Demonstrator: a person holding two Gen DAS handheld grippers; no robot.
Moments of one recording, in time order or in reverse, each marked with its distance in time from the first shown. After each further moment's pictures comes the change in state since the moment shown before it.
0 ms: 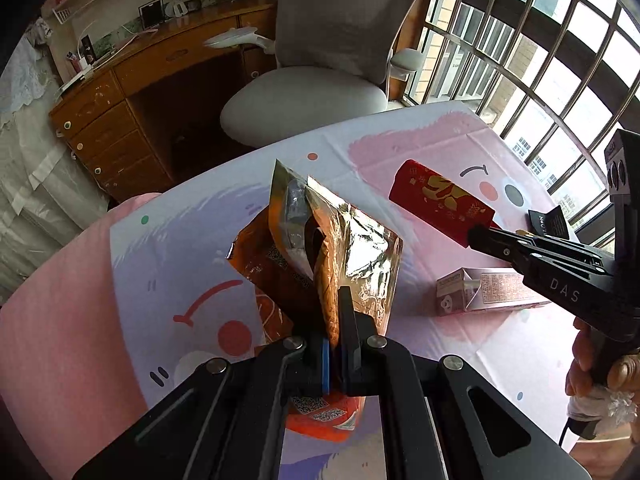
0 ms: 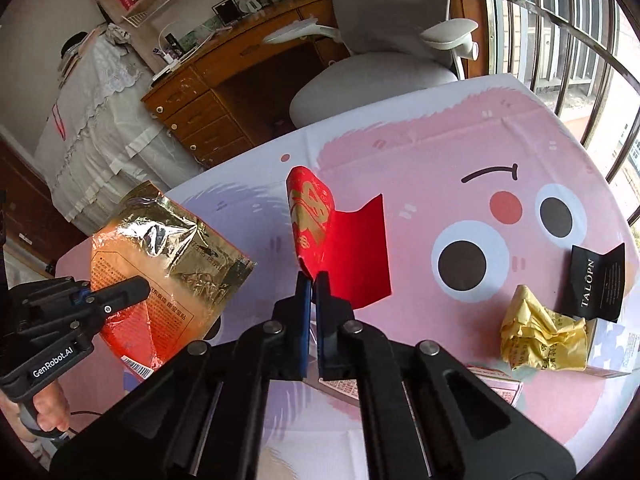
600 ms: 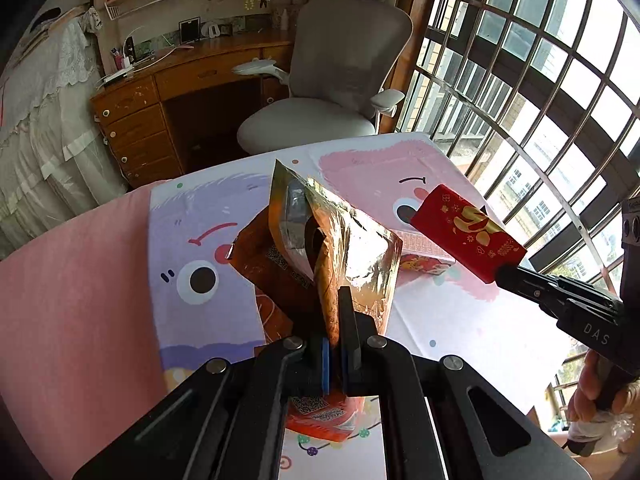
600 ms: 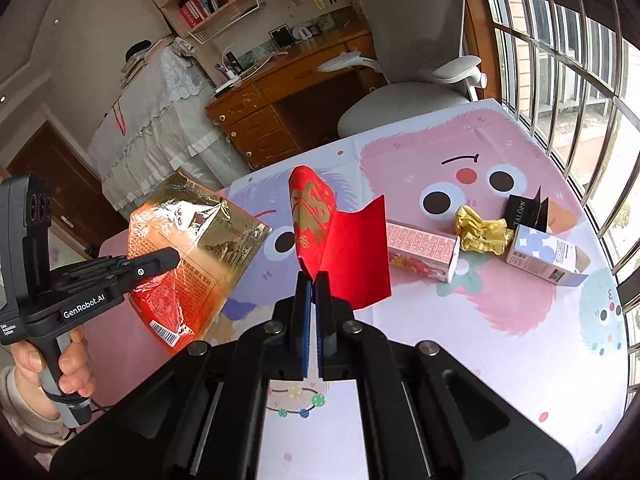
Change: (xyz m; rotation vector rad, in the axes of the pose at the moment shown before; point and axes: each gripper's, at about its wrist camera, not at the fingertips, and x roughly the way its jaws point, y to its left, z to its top) left arm -0.166 -0.083 -0.113 -0.109 -0.131 0.012; right arm -0.223 0.010 -0.120 -0.074 -0.069 0.161
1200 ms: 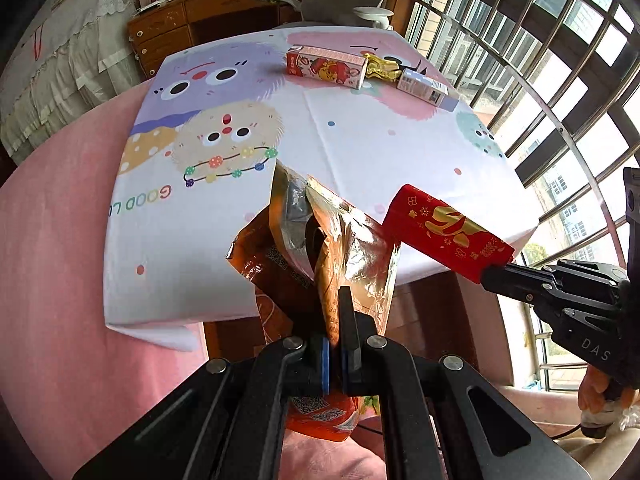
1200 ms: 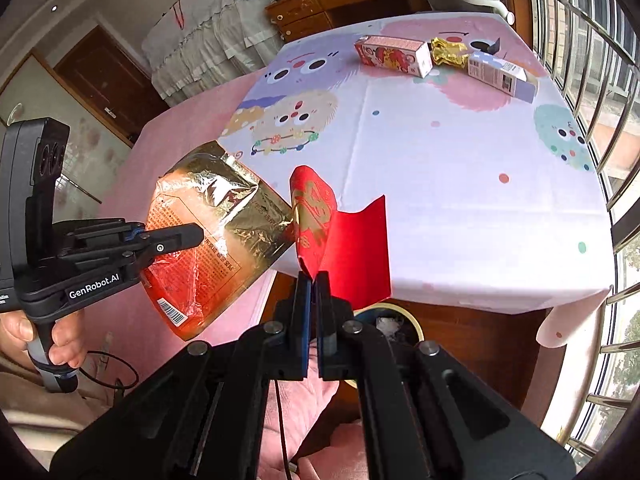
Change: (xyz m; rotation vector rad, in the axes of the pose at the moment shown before) left arm -0.075 -0.225 -0.290 -0.116 0.200 0.100; right arm -0.166 -0.087 -0.262 -0.194 0.304 0.126
